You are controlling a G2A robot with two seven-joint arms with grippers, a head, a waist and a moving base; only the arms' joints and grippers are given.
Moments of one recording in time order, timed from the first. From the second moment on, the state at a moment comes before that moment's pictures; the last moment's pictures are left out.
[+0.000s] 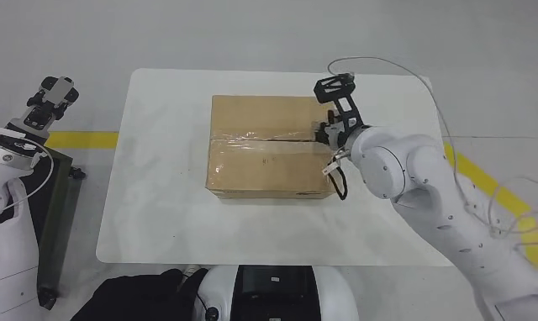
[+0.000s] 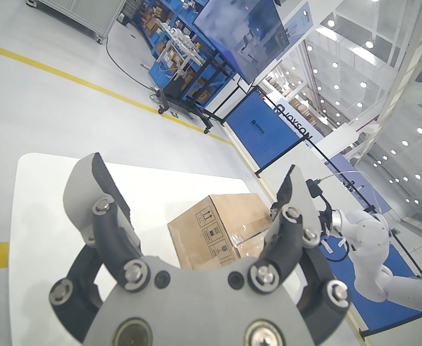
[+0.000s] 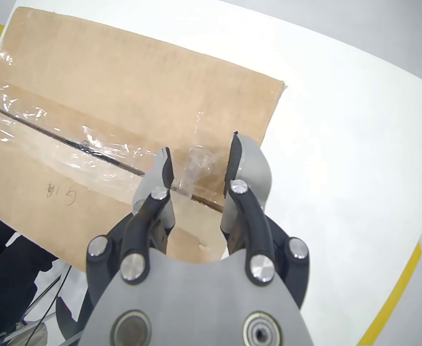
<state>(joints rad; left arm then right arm) 1.23 -1.01 -2.01 -1.60 -0.01 -0.47 -0.73 -0.70 -1.03 0.88 -1.94 -0.86 0.47 1.12</state>
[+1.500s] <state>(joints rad) 1.23 -1.01 -2.01 -1.60 -0.01 -0.47 -0.73 -1.08 -1.01 1.35 -2.13 -0.42 0.22 0.86</state>
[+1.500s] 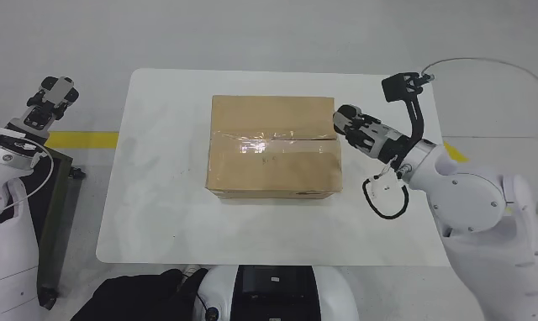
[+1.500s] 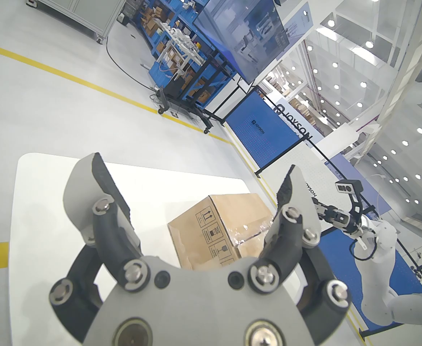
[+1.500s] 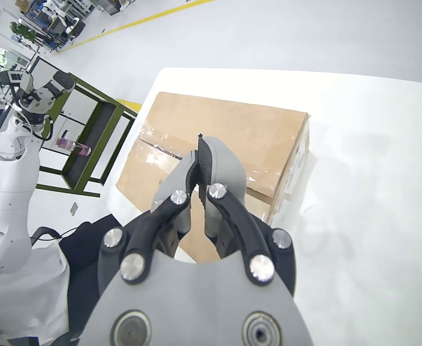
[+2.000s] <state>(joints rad) 1.23 -1.01 -2.01 -1.60 -0.01 -0.47 -0.73 -1.14 -1.00 1.39 -2.12 -0.48 0.31 0.95</state>
